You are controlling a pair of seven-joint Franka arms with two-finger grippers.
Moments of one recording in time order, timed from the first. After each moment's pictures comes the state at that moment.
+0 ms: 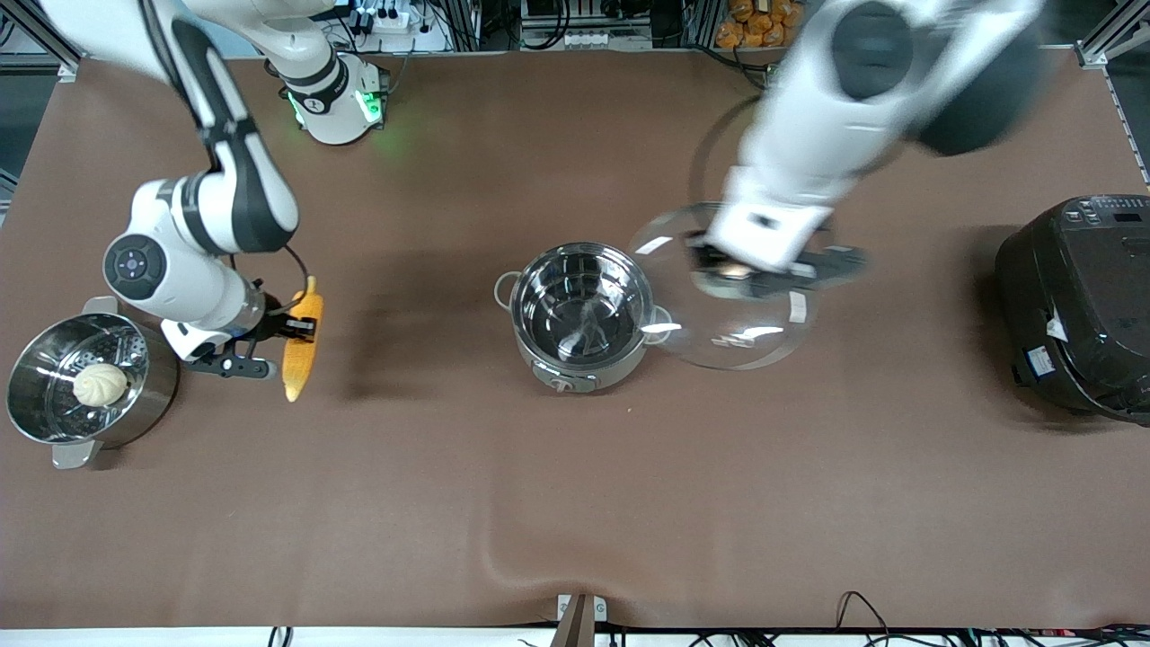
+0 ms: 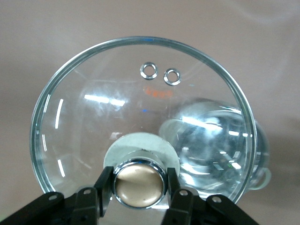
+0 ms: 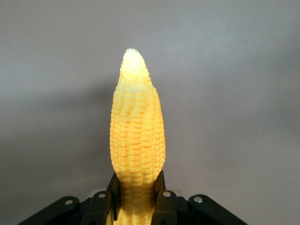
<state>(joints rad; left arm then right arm) -0.41 0.28 -0.05 -1.32 -0.05 1.57 -0.67 0.17 0.23 0.01 -1.95 0.04 2.08 0.32</state>
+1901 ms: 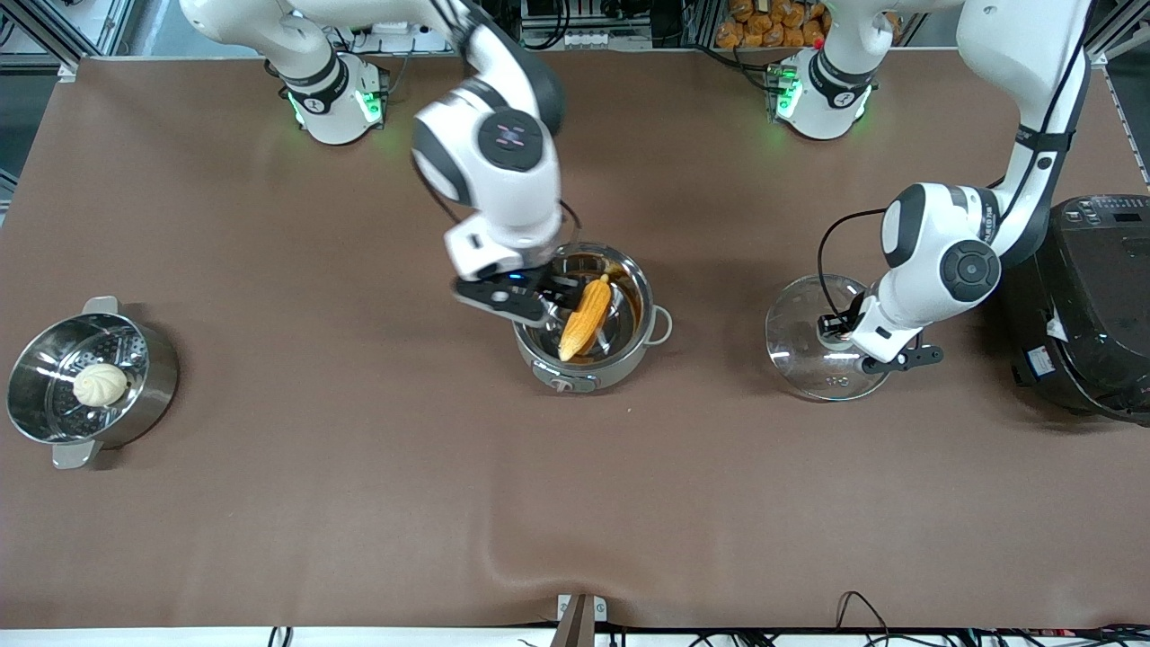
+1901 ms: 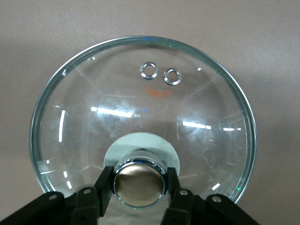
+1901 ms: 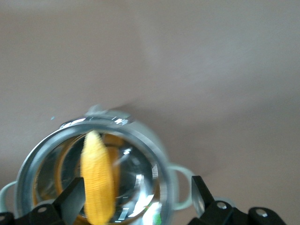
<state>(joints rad) -0.07 0.31 -0.06 -2.14 0.00 2.32 -0.29 0.70 0.42 -0.03 -1.45 -0.08 1.90 1.03</state>
